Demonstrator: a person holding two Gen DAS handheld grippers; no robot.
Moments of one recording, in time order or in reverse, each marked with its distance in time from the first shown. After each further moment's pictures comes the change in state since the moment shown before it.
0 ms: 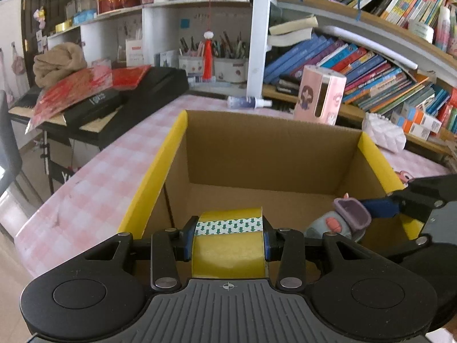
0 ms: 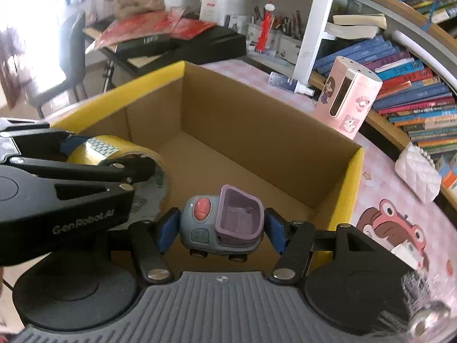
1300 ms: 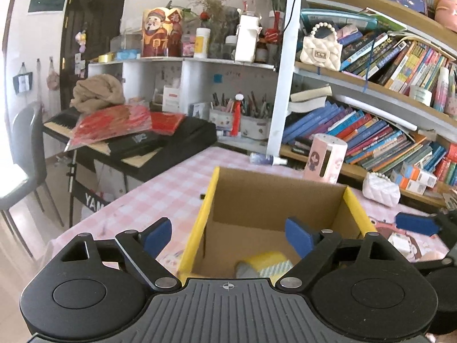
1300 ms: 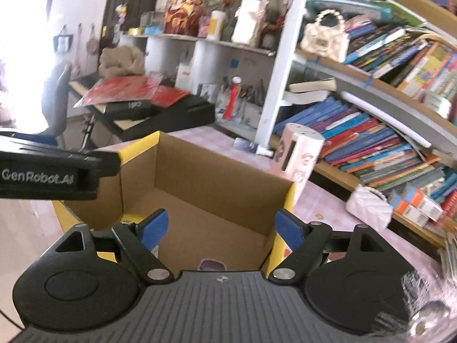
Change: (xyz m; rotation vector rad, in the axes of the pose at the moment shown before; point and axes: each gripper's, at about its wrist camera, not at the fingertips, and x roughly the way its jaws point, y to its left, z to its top) left arm -0.097 0.021 -0.015 -0.109 -0.227 0.060; right arm -0.092 0.016 -0.030 0.065 -0.314 -0.162
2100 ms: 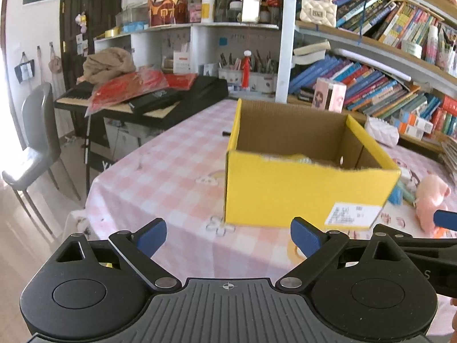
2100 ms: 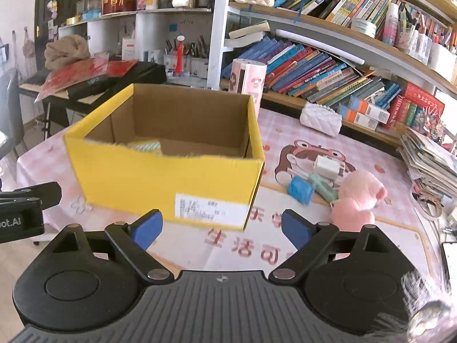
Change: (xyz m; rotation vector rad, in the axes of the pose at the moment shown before) left arm -0.066 0.037 -0.069 0.068 0.145 0.023; right arm -0.076 0.051 -0.066 0.216 0.179 -0.190
